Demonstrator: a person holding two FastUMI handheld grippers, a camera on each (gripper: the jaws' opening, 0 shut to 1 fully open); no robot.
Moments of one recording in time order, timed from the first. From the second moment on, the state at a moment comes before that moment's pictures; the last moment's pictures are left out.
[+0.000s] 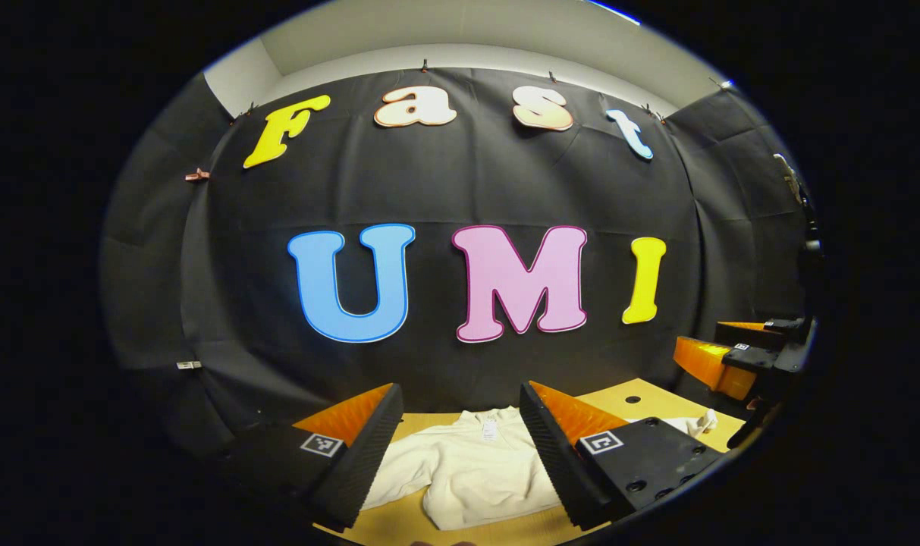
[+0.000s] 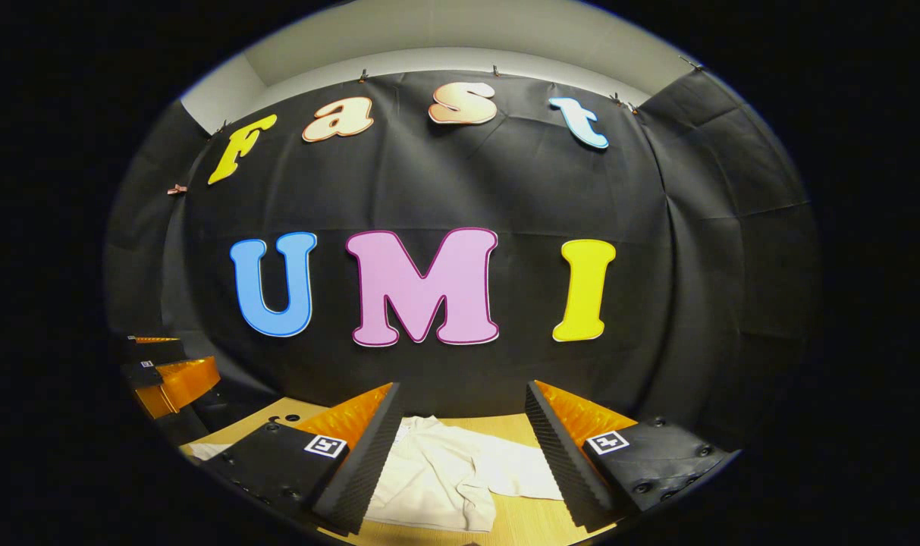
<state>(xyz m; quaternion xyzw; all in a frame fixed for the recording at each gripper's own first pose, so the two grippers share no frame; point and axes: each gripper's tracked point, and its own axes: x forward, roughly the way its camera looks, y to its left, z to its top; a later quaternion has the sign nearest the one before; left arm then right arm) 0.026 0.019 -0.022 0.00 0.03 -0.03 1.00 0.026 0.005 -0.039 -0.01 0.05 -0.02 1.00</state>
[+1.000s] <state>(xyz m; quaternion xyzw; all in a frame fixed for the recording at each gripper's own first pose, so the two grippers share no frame) 0.046 0.009 -0.047 -0.01 0.06 -0.03 1.00 0.046 -0.104 -0.094 -0.05 0.11 -0.09 0.99</state>
